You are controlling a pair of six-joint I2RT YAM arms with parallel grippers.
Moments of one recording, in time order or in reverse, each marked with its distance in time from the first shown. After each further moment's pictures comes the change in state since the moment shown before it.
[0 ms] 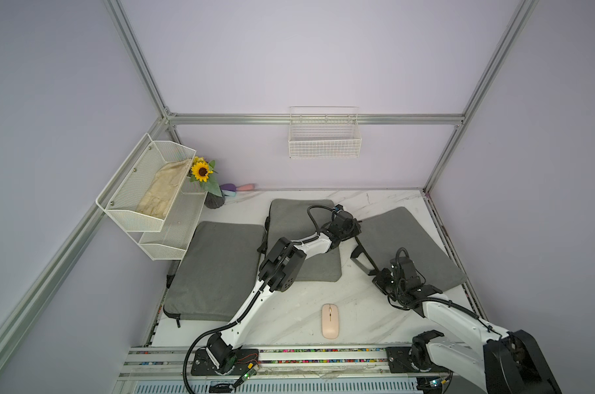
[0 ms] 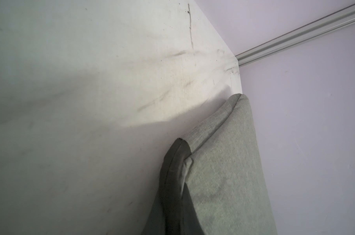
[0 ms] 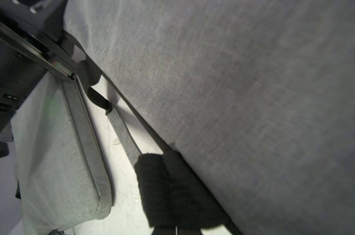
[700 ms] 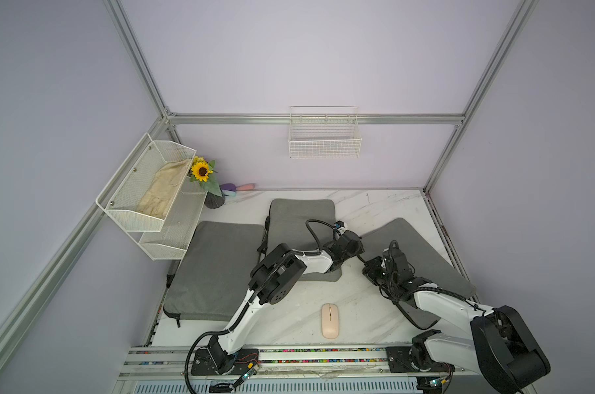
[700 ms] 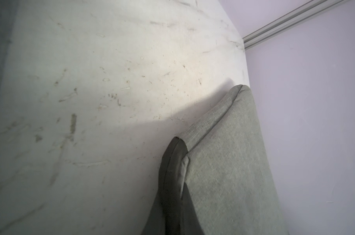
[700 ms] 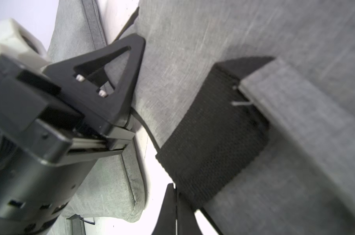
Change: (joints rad) left arm -0.138 -0.276 -0.477 0.152 -0.176 -0.071; right arm 0.032 0.103 0.067 0.140 -0.056 -0.031
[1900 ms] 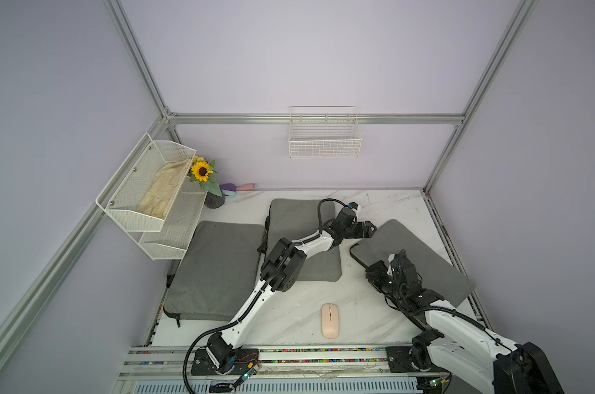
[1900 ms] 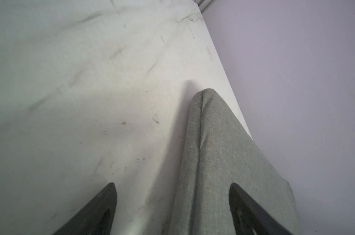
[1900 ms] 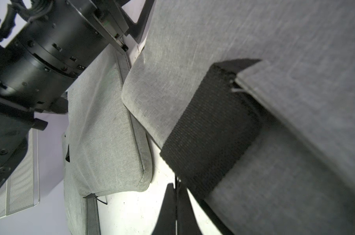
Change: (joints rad) left arm 0.139 0.346 0.636 -0.211 0.449 0.371; right arm 0.006 -0.257 -0.105 -0.076 0.008 0.053
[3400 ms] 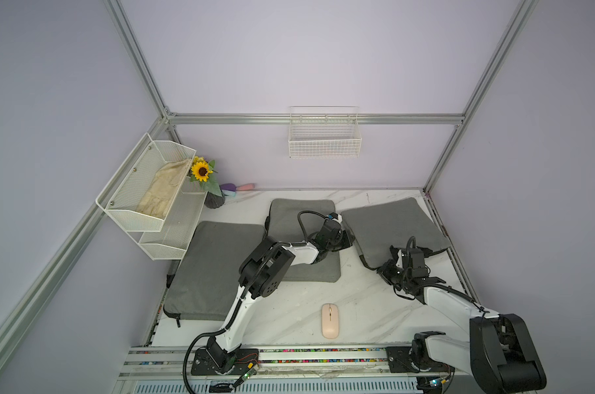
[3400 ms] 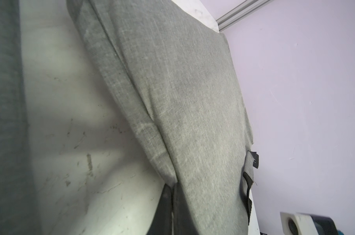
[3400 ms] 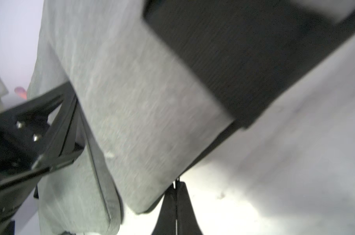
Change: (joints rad) left arm 0.002 -0.381 -0.677 0.304 -0.133 -0.232; right arm -0.201 0.211 0.096 -0.027 -0.126 -0.192
